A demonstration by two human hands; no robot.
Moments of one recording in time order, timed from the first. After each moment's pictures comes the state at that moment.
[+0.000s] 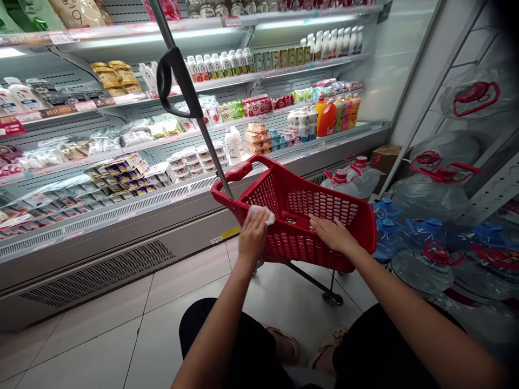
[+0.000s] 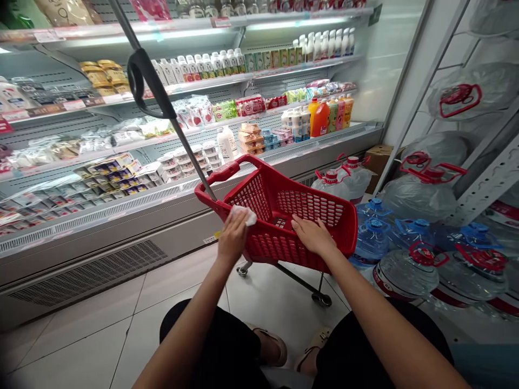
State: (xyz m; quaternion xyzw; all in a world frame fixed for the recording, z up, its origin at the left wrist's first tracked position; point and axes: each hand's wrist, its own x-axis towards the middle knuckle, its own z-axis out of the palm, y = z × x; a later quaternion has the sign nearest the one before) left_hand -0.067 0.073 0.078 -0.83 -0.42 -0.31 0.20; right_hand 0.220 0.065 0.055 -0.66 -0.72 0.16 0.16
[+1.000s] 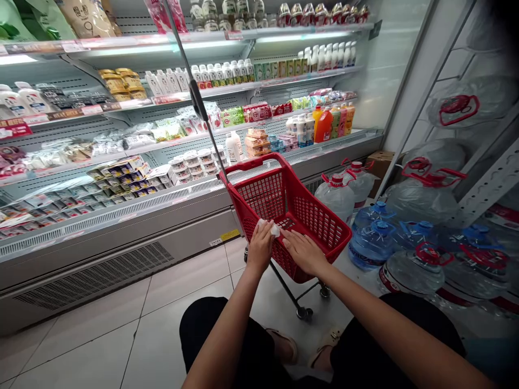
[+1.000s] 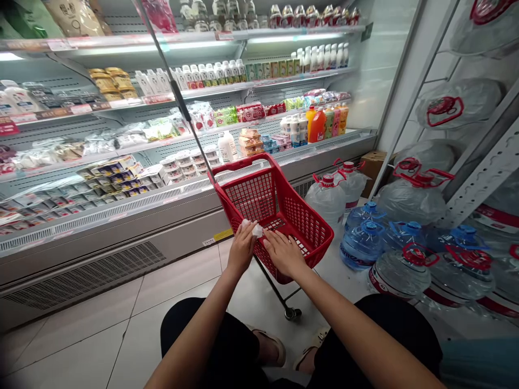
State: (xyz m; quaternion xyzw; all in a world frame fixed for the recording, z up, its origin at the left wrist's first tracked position) left_hand -0.063 0.057 0.038 -0.84 -0.41 -0.35 0.09; right_hand 0.132 0.017 0.050 -0.59 -0.78 0.13 0.17
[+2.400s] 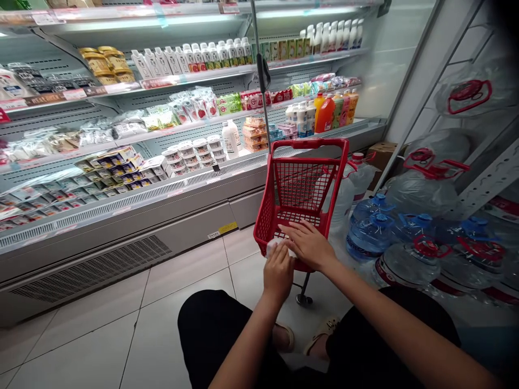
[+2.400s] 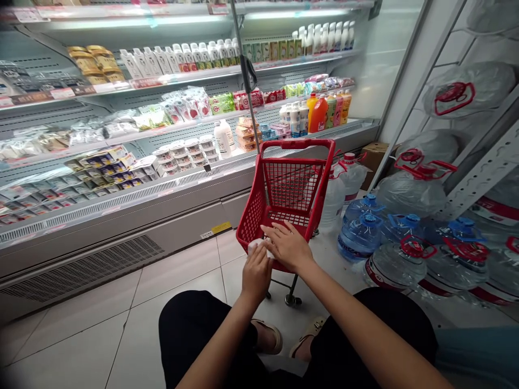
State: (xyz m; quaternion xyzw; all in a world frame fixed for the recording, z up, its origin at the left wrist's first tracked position) left_hand -0.017 -0.020 -0.001 -0.83 -0.42 -0.36 0.11; right_hand 0.151 0.011 0.059 -0.49 -0.85 0.03 0.20
